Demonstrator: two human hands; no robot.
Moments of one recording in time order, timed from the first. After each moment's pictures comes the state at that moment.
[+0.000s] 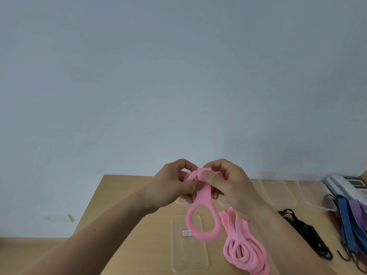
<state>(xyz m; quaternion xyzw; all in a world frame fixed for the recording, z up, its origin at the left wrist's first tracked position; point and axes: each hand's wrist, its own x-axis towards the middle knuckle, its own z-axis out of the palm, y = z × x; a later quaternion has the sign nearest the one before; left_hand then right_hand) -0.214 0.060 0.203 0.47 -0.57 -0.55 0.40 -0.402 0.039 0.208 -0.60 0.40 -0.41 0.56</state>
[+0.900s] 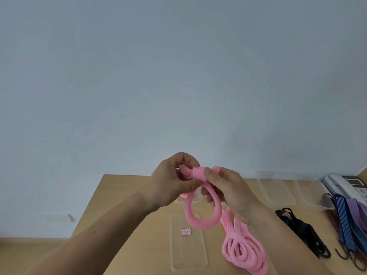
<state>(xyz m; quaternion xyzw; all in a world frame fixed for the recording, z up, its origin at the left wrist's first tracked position) -0.221 0.068 0.207 0.47 -0.59 -0.46 0.47 -0.406 0.052 0.212 -0.59 0.41 -0.35 0.60</state>
